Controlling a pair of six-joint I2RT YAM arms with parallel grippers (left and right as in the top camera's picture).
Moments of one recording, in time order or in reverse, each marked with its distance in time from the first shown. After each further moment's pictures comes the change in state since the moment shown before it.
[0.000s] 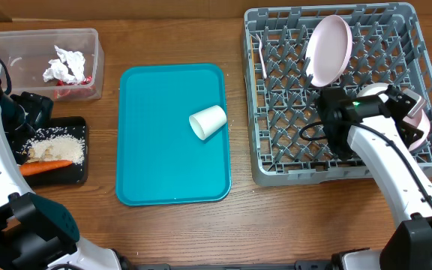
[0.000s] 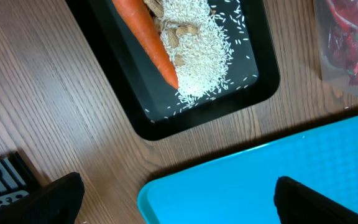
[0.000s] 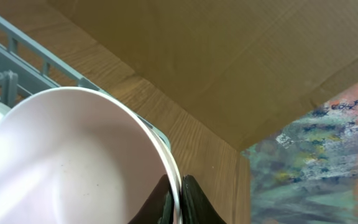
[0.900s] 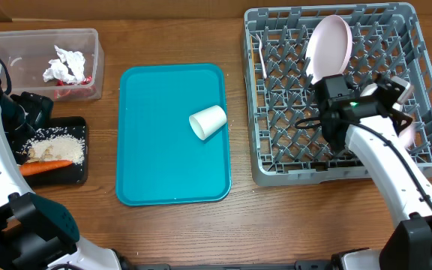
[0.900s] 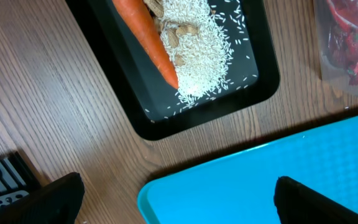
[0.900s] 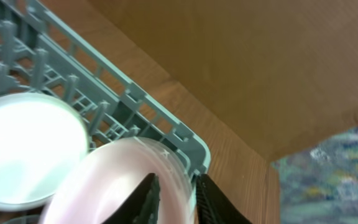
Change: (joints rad) left arm 0.000 0.000 0.000 0.000 0.000 0.000; right arm 0.025 0.003 -0.002 0.315 -0.061 -0.325
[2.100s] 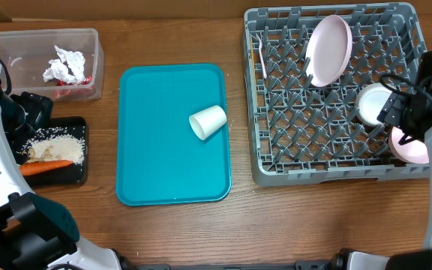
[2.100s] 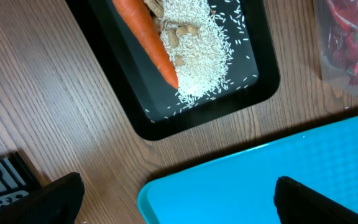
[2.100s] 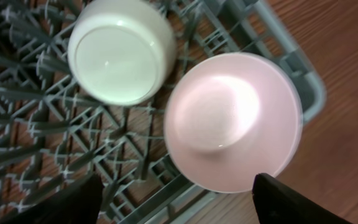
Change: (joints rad) left arm 0.000 0.000 0.000 0.000 0.000 0.000; right arm -0.442 -0.095 0.251 -0.076 -1.008 -0.553
